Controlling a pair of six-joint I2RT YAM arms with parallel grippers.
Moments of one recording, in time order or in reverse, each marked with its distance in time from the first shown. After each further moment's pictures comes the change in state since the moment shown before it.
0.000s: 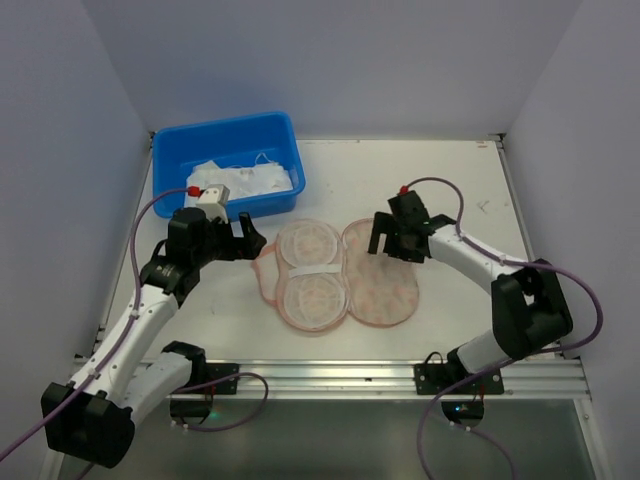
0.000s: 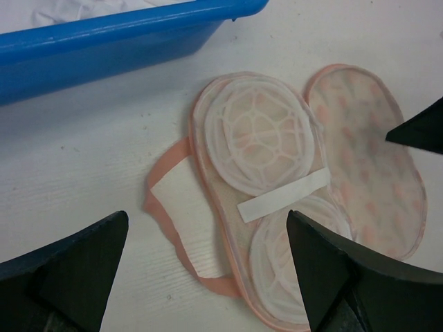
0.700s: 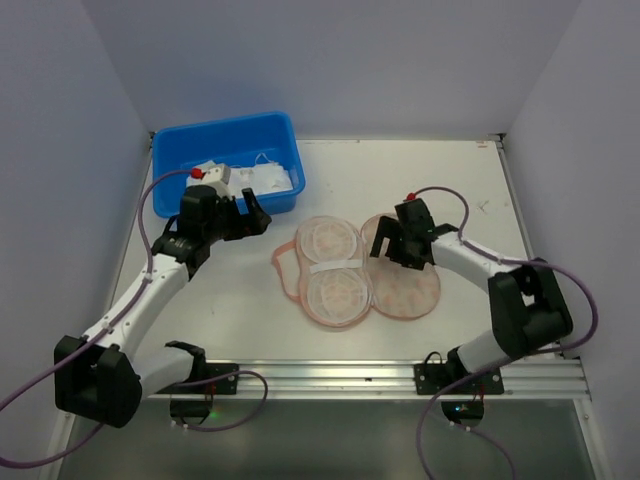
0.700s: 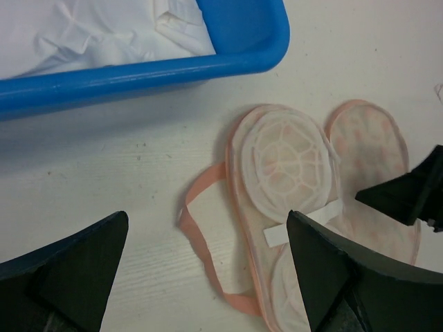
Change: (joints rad) left arm -0.002 0.232 0.123 0.098 -0.069 -0.140; right arm -0.100 -0.066 -0.138 0.125 -0.025 0.058
